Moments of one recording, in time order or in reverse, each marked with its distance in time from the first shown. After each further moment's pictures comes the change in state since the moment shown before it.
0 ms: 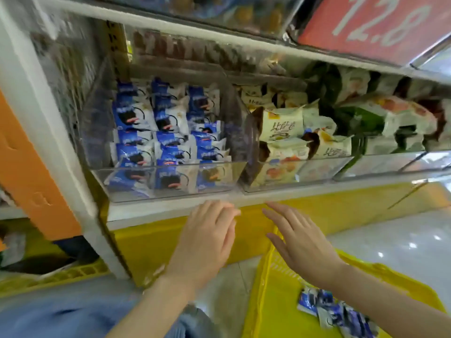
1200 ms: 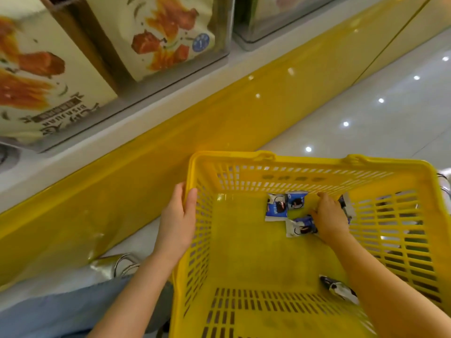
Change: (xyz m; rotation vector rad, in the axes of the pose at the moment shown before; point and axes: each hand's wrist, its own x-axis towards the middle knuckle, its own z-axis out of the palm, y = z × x) left_hand -0.010 0.036 0.238 -0.470 -0.392 -0.646; right_hand -0.287 0.166 0.252 0.268 -0.706 1.255
